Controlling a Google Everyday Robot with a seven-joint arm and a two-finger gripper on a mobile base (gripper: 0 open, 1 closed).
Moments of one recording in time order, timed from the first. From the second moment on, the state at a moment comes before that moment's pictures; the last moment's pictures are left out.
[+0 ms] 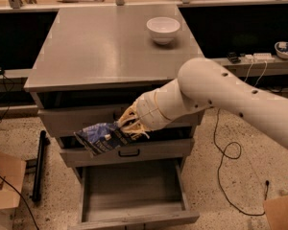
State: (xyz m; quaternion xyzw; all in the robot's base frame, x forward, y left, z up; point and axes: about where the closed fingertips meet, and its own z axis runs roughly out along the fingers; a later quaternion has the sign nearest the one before) arm 0.498 0.047 0.772 -0.85 0.35 0.07 0.38
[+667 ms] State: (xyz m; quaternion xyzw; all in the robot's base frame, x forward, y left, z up) arm 0.530 0.067 0.895 -0.89 0.28 -0.07 0.34
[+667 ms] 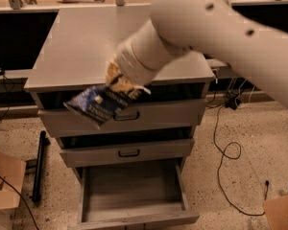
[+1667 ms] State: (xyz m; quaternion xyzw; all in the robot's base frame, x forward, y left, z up) arm 0.642 0.091 1.044 -0.91 0.23 -0.19 0.30
